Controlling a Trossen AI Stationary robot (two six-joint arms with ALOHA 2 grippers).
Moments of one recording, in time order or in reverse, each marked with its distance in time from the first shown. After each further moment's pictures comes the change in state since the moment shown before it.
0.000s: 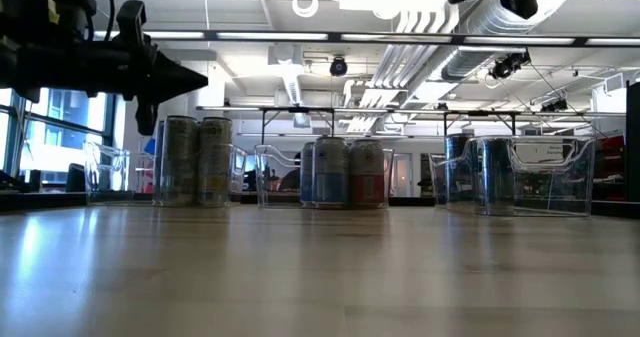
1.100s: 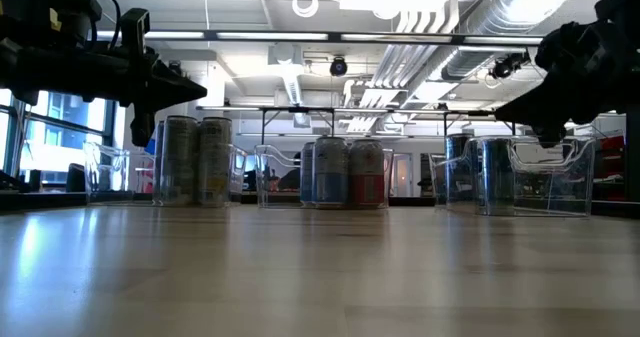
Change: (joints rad) left arm -0.001 0.001 0.000 -0.070 0.023 -0.148; right arm -0.096 -0.715 -1.052 0.737 -0.223 -0.412
